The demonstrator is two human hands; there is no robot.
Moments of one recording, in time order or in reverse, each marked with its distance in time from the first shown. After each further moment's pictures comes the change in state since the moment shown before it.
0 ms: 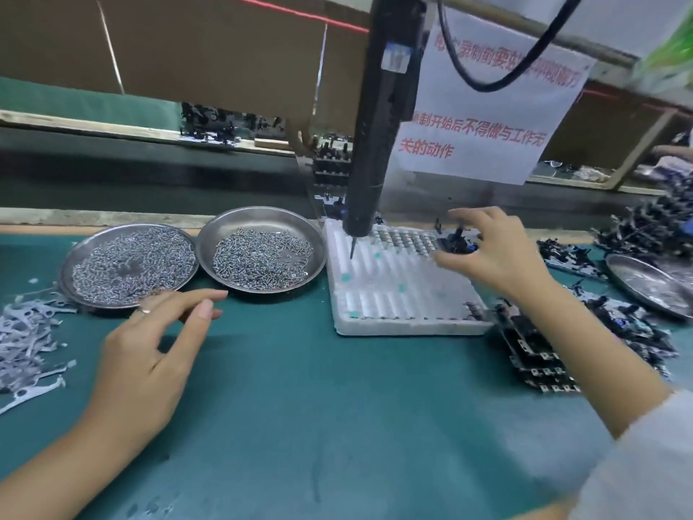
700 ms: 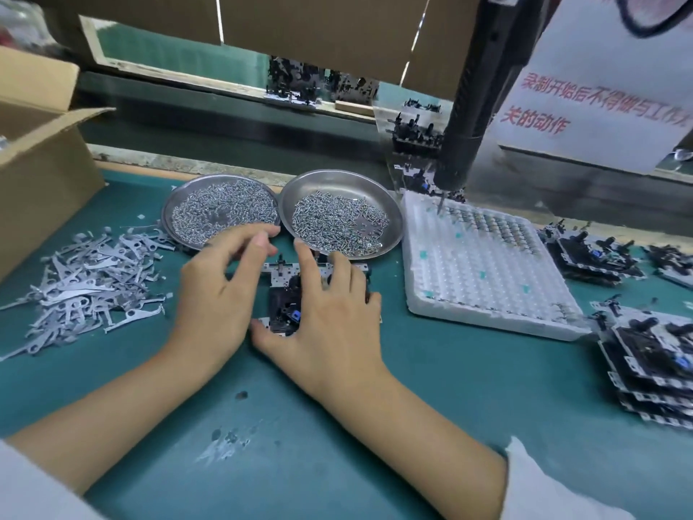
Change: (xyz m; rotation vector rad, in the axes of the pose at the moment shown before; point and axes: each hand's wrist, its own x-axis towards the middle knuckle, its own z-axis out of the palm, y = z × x) left_hand 0.011 0.005 -0.004 -0.080 0.153 -0.217; right_hand -0.106 -0.207 0.126 0.093 -0.194 -0.269
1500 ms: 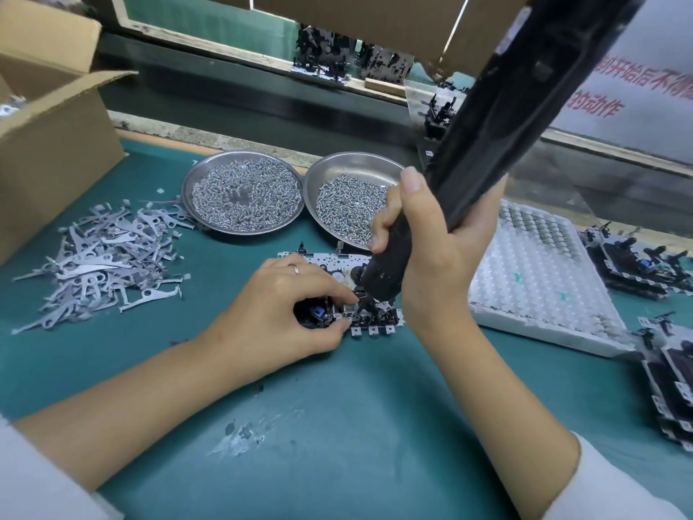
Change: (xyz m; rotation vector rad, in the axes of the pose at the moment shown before) left_hand -0.012 0.008 0.003 0.244 -0.442 0.225; right_hand 0.040 0.015 -0.054 1.463 0.473 -0.256
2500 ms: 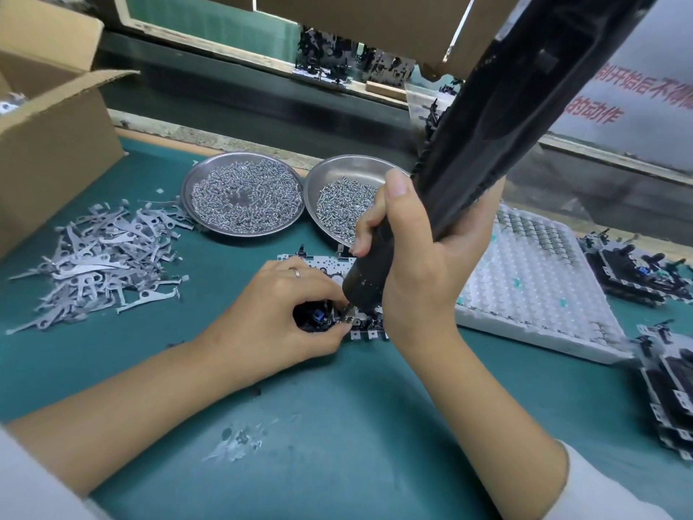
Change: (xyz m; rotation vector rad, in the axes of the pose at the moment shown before) left_hand 0.002 -0.003 0.000 -0.002 -0.012 0.024; right_hand -0.005 -0.010 0.019 0.021 0.016 -0.078
